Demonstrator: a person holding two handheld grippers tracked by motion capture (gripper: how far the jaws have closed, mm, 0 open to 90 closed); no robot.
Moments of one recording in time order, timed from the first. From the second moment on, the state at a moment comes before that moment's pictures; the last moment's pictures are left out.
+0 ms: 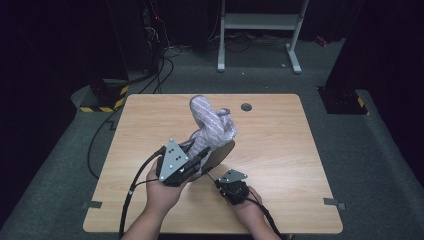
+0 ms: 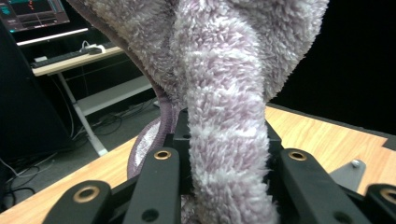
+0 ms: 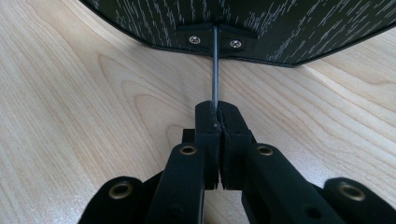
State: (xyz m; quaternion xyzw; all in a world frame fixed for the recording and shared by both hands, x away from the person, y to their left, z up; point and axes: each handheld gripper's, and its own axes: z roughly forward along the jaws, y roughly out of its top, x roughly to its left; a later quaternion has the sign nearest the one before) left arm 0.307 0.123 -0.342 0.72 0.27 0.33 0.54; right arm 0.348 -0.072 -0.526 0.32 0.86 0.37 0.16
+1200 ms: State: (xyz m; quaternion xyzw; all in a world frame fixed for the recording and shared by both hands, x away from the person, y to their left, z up) left arm 0.268 0.187 -0.386 0.70 0.30 0.33 0.57; right arm 0.347 -0.072 -0.526 0.32 0.86 0.37 0.16
